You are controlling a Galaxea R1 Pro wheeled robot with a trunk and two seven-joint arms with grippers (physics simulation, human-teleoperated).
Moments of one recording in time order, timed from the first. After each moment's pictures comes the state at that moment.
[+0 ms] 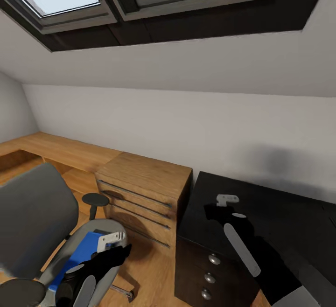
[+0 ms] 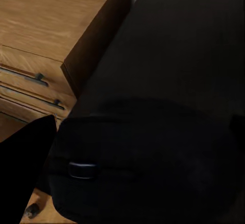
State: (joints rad) left arm -0.07 -0.01 -0.10 -1.59 0.39 0.72 0.24; right arm -0.48 -0.13 0.36 -1.32 -0.55 0.63 -0.42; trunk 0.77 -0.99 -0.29
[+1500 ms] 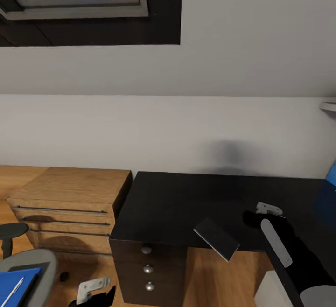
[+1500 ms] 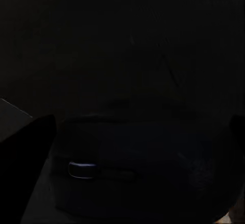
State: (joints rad) left arm 0.20 0.05 -0.10 -1.55 0.33 0.45 0.23; right arm -0.48 -0.25 0.05 -1.17 -0.56 0.73 -0.39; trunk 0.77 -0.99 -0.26
